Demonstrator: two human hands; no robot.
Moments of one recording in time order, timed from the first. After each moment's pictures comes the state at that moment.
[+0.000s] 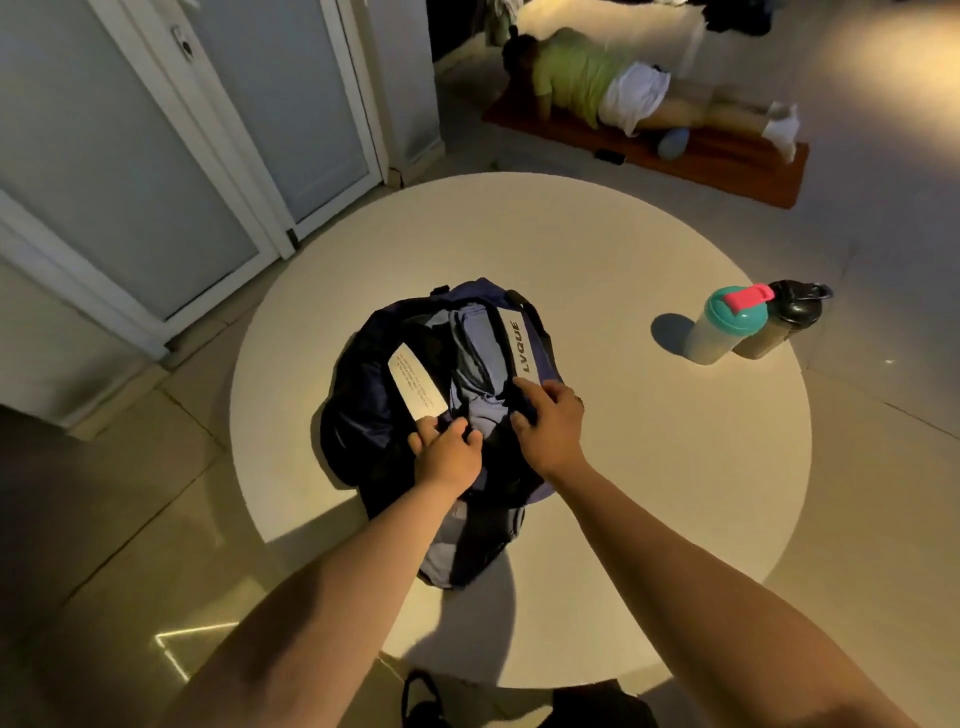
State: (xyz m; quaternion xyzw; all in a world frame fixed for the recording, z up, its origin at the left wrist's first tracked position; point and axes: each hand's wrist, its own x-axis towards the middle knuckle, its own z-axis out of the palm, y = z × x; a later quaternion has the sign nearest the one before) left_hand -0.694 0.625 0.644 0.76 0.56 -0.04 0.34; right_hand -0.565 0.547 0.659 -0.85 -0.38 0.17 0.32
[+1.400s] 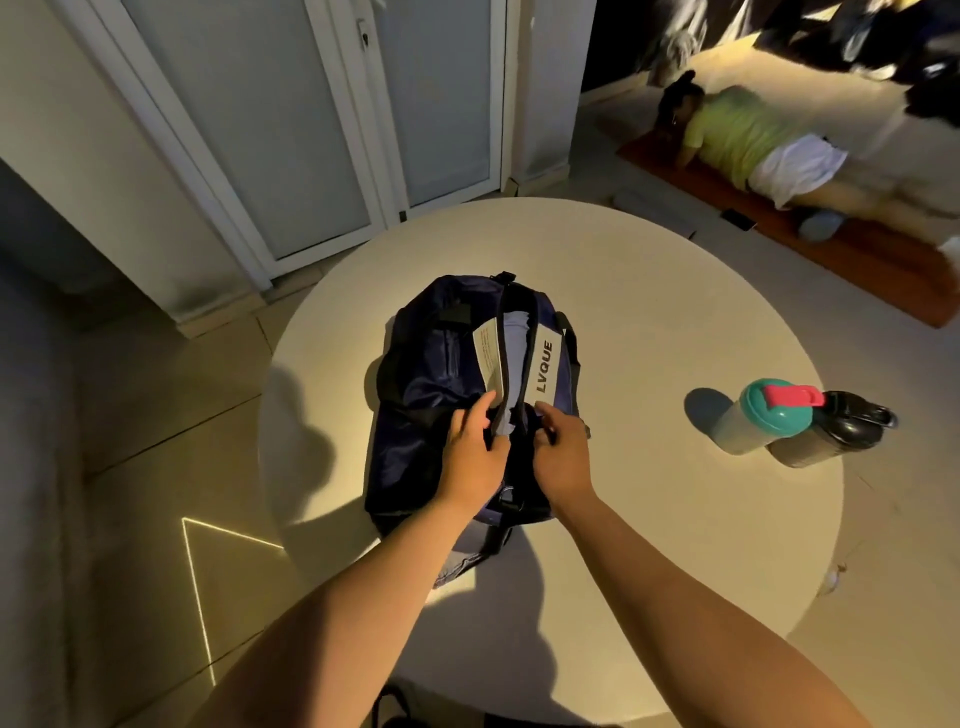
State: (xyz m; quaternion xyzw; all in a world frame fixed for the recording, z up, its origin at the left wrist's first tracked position) left_hand -0.625 0.551 0.681 0.63 0.57 0.26 0.46; right_hand -0.495 0.526 0.658 -0.73 -0.43 0.34 0.41
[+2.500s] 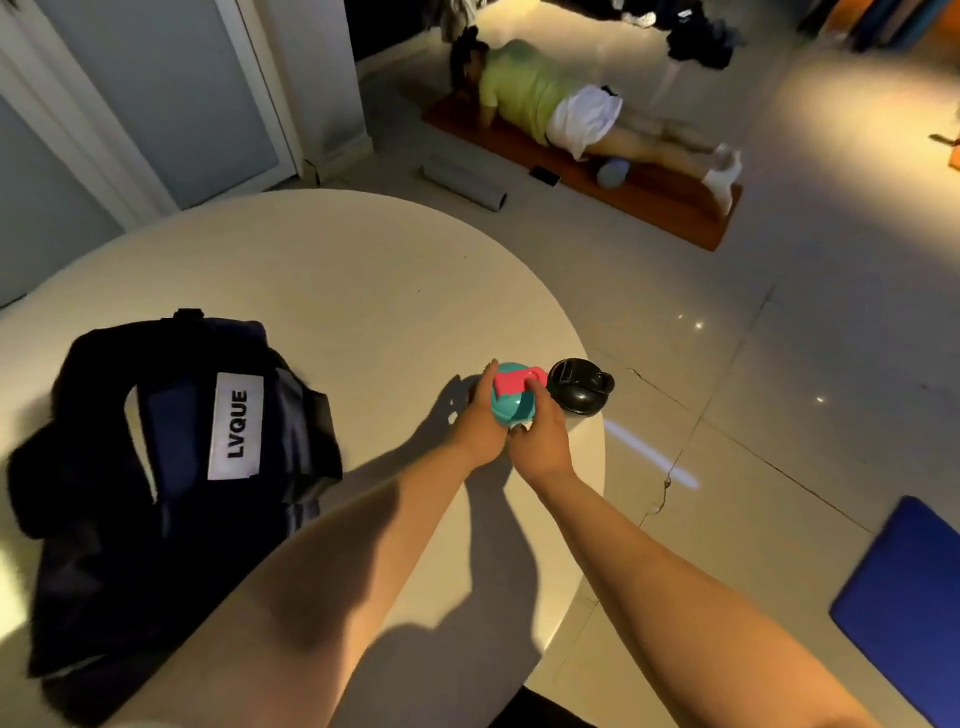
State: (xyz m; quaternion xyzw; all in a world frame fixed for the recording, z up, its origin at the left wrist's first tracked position) left_hand -0.241 0.533 0.650 0.70 0.43 0.06 0.57; right_hand -0.172 0.450 0.664 -0.83 -0.29 0.29 0.38
